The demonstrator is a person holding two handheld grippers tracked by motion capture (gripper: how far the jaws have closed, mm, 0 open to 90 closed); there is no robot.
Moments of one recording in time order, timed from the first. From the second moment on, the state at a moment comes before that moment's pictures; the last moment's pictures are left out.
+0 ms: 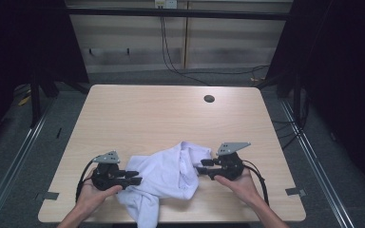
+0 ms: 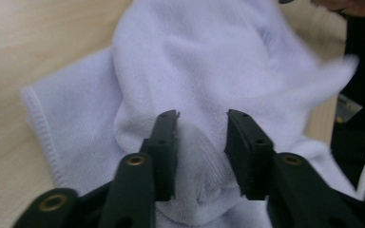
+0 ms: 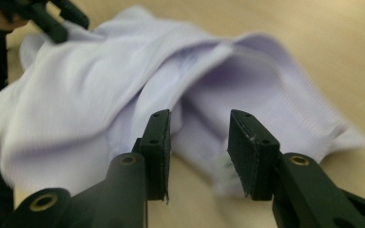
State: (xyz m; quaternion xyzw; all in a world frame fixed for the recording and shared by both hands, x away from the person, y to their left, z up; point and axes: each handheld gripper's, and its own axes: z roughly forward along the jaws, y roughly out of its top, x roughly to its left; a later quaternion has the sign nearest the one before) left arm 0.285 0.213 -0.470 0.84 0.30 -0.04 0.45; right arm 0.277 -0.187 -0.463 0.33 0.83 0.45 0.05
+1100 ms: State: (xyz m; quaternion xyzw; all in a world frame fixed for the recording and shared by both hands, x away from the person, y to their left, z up) left arm 0.352 0.196 -0.452 0.79 0.32 -0.01 0.52; right arm 0.337 -0.171 -0.457 0.38 0.80 0.45 0.10
